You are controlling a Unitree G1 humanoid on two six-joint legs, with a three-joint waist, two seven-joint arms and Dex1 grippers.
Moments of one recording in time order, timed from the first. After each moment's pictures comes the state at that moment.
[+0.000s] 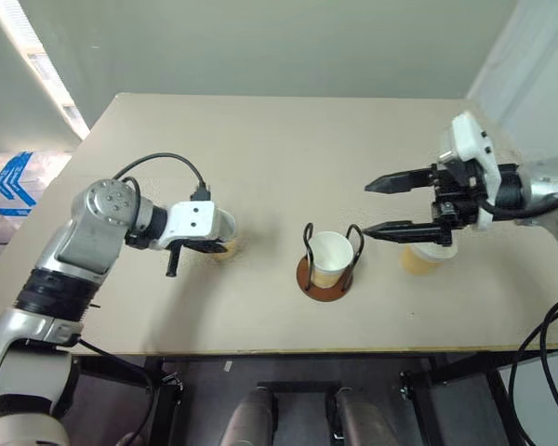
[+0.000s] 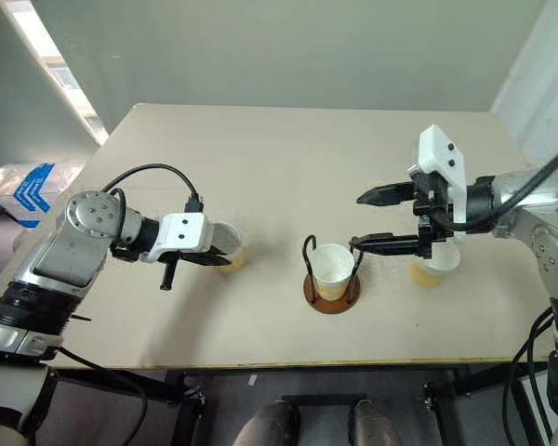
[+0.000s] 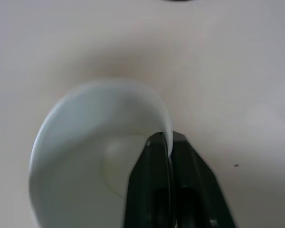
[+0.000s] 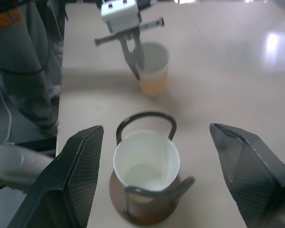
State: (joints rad) left arm -0.74 0.92 -0.26 0.21 -0.02 0.13 -1.44; right arm -0.75 -0.91 -0.02 -0.35 0.66 0.86 1.17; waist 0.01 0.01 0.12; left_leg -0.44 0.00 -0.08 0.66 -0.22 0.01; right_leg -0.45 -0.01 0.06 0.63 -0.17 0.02
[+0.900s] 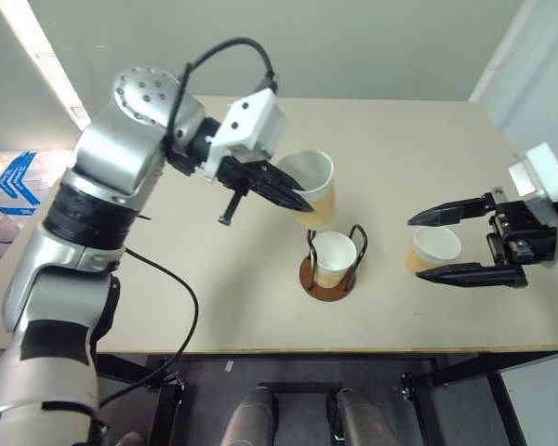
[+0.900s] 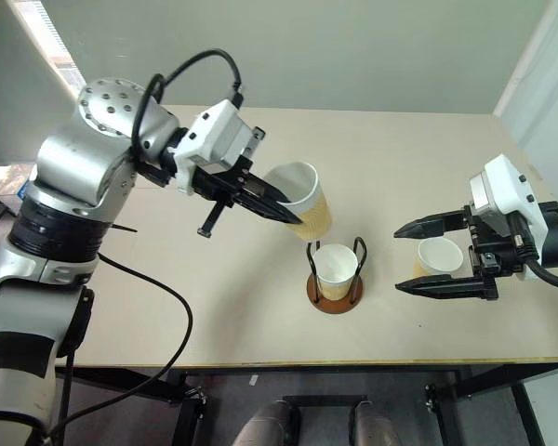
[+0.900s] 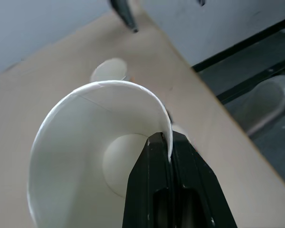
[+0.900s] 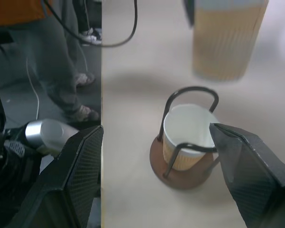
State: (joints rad) left arm -1.24 0.73 -0.43 0.15 -0.46 0.37 -1.57; right arm -0.46 -1.15 -0.27 -0.46 0.85 0.81 1.29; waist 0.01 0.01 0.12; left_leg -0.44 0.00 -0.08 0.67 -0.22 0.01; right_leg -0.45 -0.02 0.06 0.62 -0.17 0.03
